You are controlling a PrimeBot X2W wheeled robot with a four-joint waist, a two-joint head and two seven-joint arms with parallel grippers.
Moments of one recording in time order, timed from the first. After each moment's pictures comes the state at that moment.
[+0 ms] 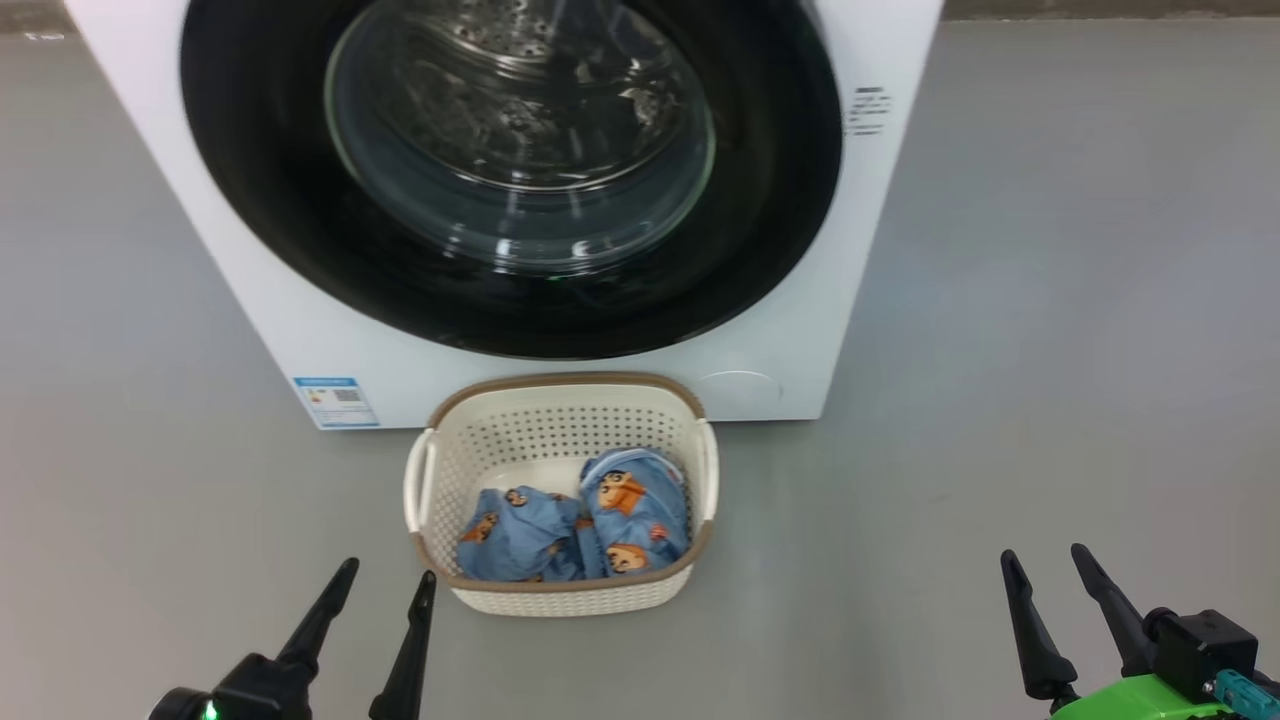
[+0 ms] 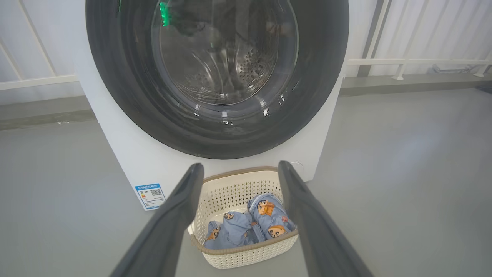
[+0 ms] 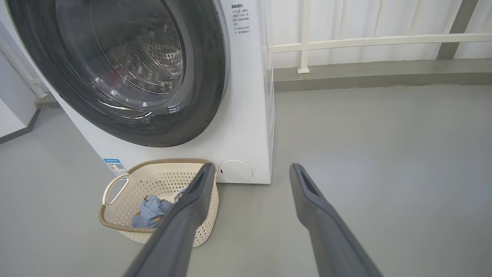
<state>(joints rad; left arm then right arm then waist) 0.02 0.04 -0.05 0.15 -0.07 -0.13 -0.26 0.00 -0.12 -0.08 0.27 0.22 0.13 -0.25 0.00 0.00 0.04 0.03</state>
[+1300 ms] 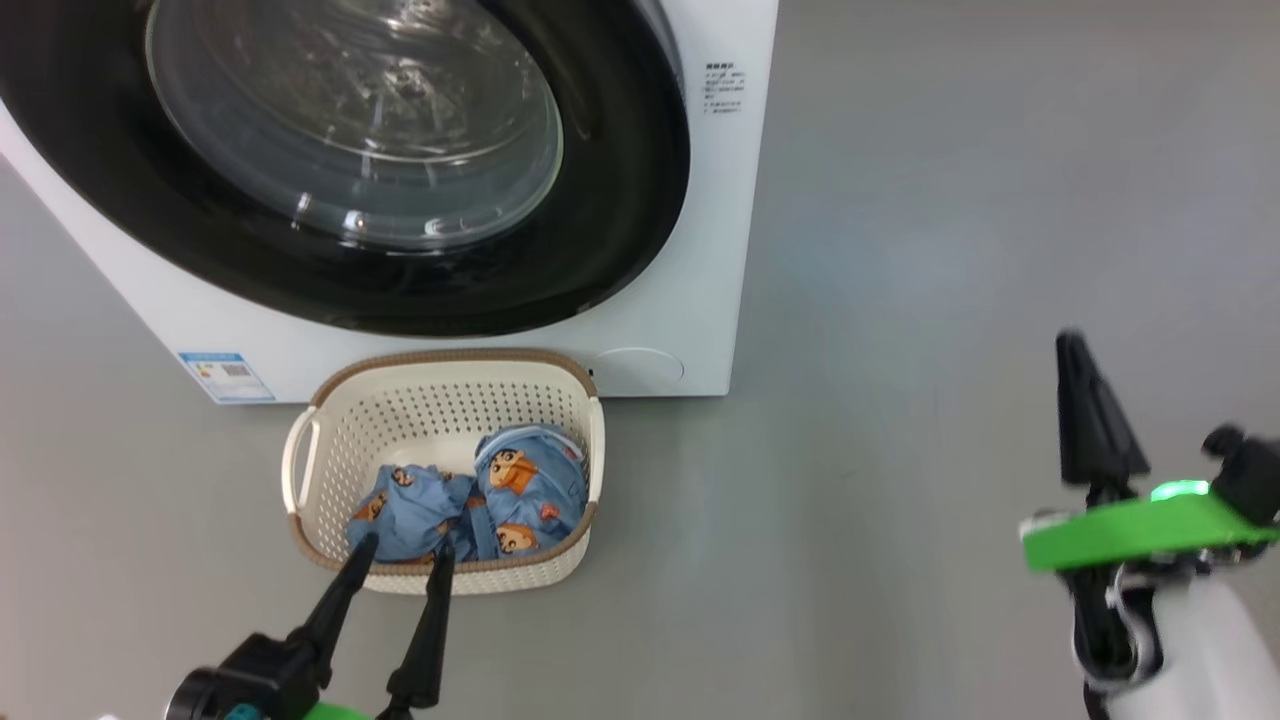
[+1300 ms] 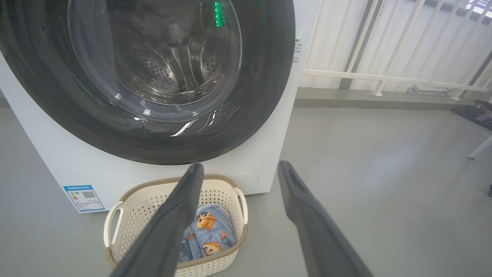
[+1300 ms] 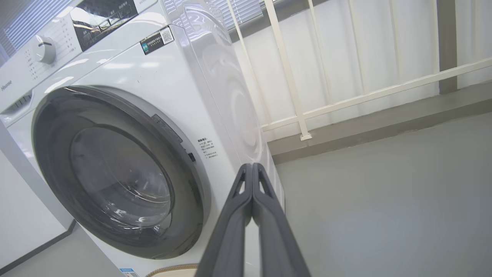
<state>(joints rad) 0.01 0.04 -0.10 0.13 -0.18 -0.12 -0.26 -0.23 -0.09 -0.08 0.21 0.43 0.13 -0.25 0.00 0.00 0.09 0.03</state>
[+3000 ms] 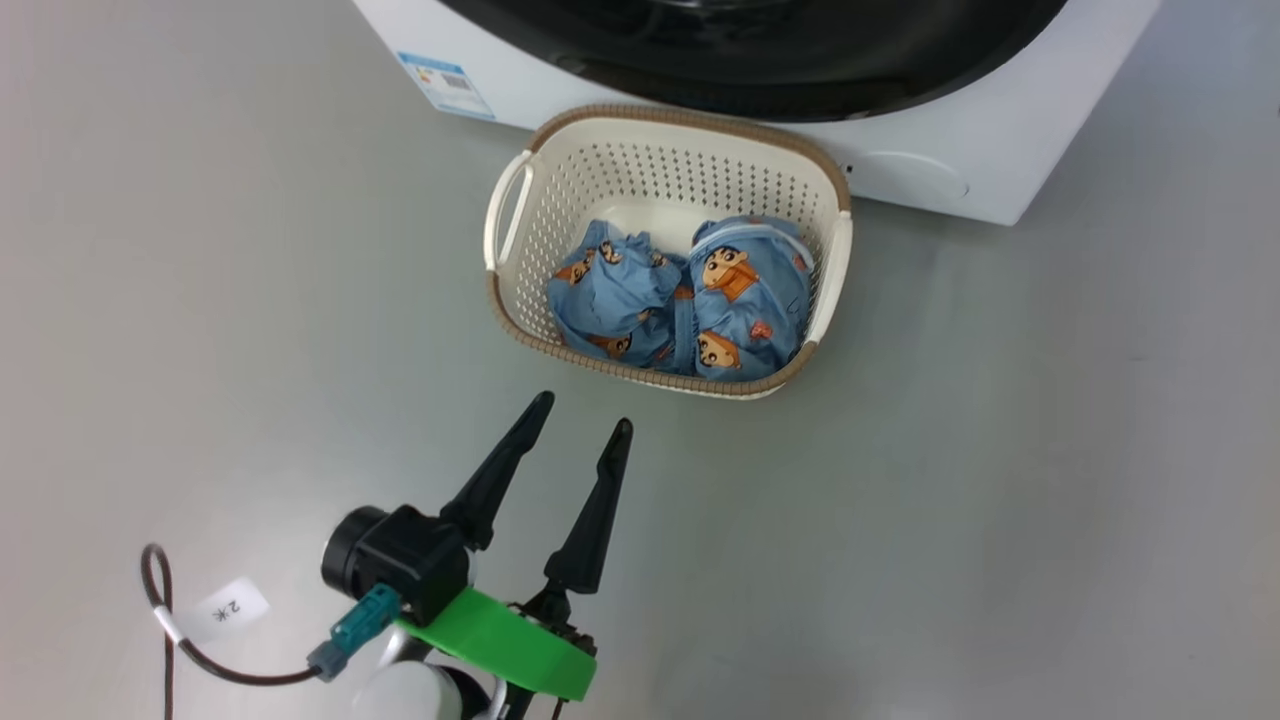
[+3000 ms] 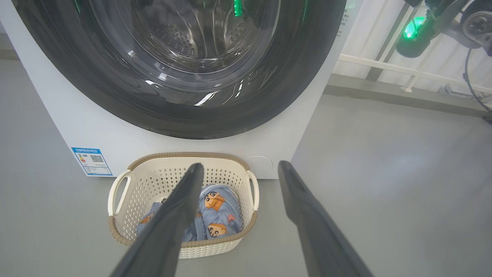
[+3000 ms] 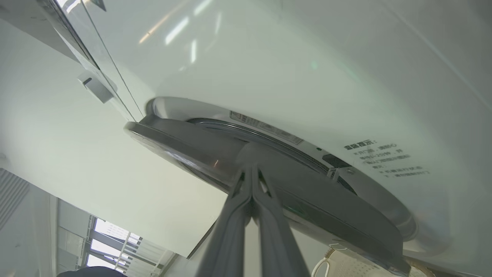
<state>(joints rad) -0.25 0.04 -0.43 0.06 -0.33 0.00 -0.26 -1.07 -0.60 0.33 0.44 1.64 0.13 0.27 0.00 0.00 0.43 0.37</state>
